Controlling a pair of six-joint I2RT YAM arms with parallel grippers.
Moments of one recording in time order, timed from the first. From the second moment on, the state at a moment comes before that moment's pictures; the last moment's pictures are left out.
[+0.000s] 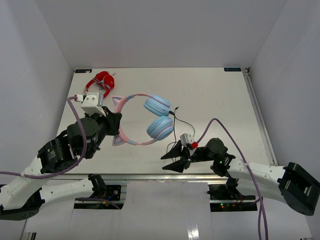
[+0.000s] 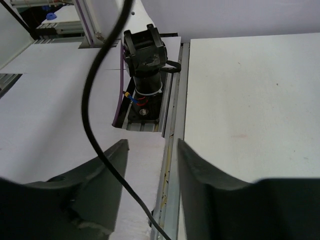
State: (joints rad) left arm -1.08 0.78 1.28 -0.78 -0.76 -0.50; right arm 0.98 0.99 0.27 0.85 -0.76 0.18
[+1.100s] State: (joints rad) left arm -1.07 0.67 1.07 -0.55 0.09 -0.40; right arm 0.97 1.23 0.49 0.76 -0.58 0.08
